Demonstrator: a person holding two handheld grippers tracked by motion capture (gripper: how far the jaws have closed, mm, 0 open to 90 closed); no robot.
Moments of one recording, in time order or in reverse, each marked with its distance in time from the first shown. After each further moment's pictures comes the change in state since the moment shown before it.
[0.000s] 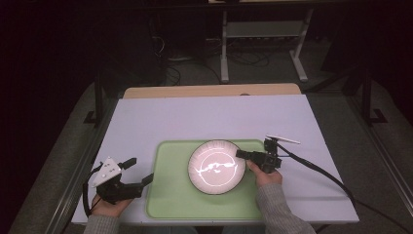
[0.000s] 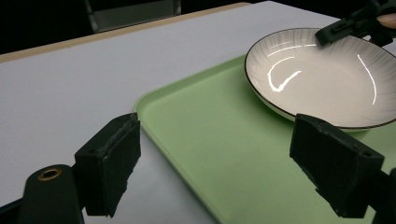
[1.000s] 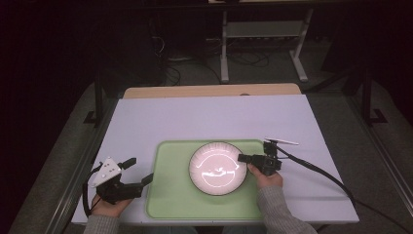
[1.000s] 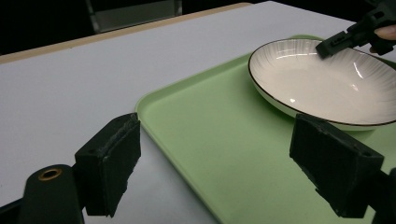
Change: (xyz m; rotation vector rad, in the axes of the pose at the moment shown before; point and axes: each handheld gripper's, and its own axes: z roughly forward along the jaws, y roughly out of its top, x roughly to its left) left arm 0.000 0.000 0.000 -0.001 0.004 -0.001; right arm -0.007 -0.005 0.003 0.037 -0.073 -0.016
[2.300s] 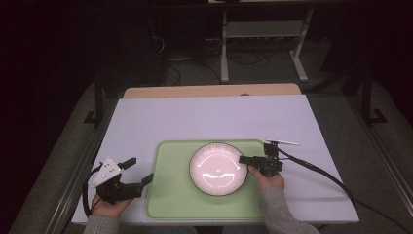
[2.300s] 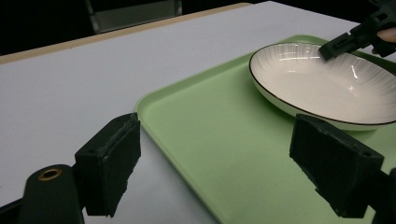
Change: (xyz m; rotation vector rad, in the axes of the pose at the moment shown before) left arm 0.000 0.000 0.000 -0.001 0.000 0.000; right arm -0.001 -0.002 -0.003 0.010 -0.058 -0.033
